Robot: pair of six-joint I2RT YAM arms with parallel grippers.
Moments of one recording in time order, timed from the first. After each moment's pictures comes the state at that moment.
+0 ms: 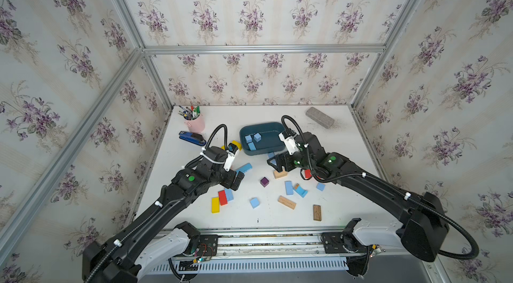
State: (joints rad) left arm -0.57 1.02 0.86 -0.74 0.00 -0.06; right arm 0.73 1.24 0.91 -0.36 -0.17 0.30
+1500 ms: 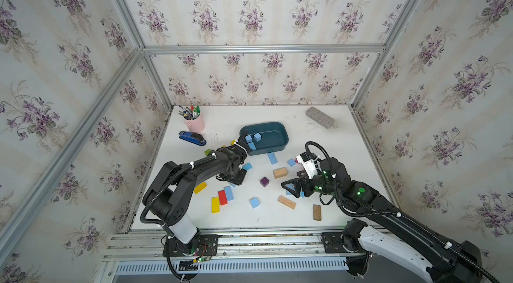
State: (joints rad) left arm -0.57 1.66 1.00 -0.78 -0.09 -0.19; right arm 0.73 0.83 0.60 -0.38 -0.27 0.34
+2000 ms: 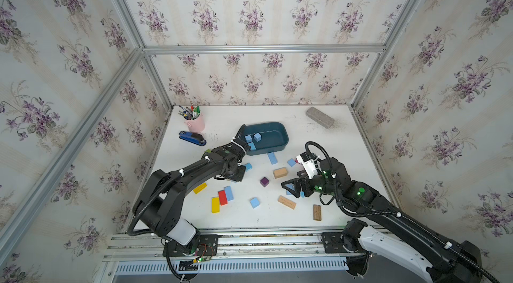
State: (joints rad) left arm -0.57 1.52 1.00 -0.77 -0.10 -0.25; right arm 0.73 0.83 0.60 -0.38 -0.27 0.34
